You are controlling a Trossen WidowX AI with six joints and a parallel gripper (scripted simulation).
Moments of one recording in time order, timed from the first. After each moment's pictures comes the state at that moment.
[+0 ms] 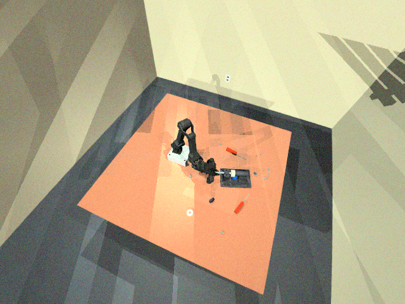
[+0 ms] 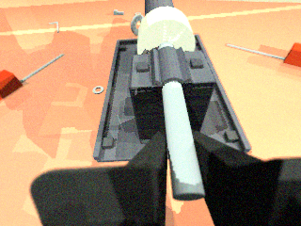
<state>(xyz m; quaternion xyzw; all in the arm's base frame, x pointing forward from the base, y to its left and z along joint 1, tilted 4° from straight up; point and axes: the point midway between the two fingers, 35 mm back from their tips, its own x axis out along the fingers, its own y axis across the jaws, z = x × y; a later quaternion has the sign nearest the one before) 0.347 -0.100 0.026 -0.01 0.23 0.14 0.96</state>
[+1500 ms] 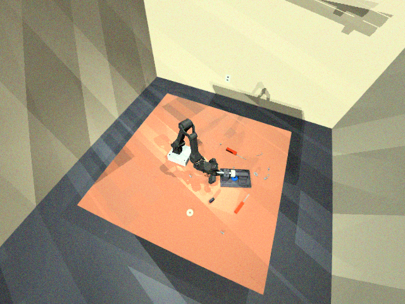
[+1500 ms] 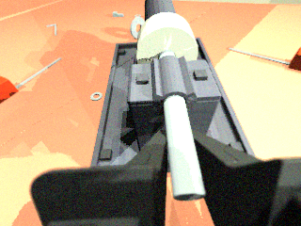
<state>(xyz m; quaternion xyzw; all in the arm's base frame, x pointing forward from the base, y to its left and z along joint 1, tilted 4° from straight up) 0.360 -0.096 0.028 -0.01 0.23 0.14 0.96</state>
